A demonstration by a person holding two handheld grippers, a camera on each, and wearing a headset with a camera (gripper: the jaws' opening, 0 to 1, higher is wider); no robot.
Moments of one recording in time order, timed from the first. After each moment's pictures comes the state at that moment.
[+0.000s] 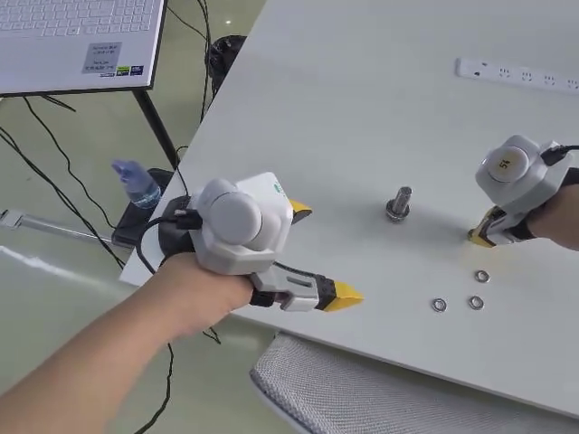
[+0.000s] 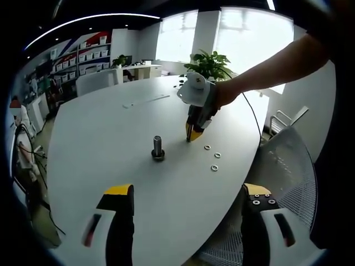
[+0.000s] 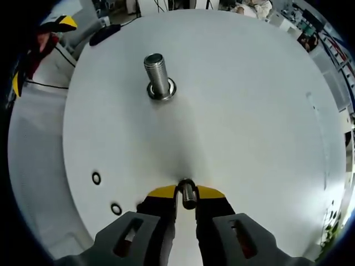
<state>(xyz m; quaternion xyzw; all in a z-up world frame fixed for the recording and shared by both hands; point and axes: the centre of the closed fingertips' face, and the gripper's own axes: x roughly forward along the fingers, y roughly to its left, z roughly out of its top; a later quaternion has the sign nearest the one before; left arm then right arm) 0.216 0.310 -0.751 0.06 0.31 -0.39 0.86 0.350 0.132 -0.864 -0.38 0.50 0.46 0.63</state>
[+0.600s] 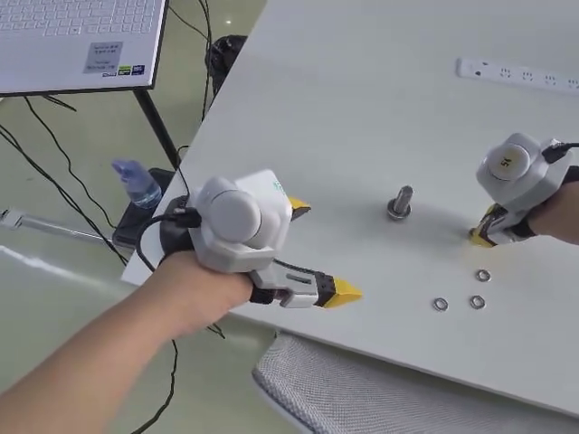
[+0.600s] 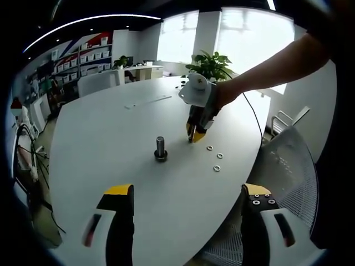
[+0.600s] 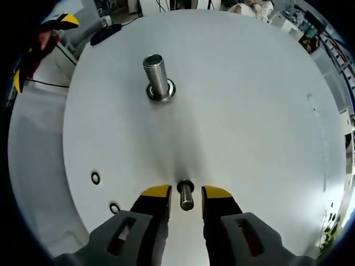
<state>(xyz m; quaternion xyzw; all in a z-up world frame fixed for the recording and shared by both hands) 0.219 0.315 -0.750 0.06 0.31 -0.39 0.87 0.353 0.133 -0.863 -0.38 0.50 0.46 0.62</state>
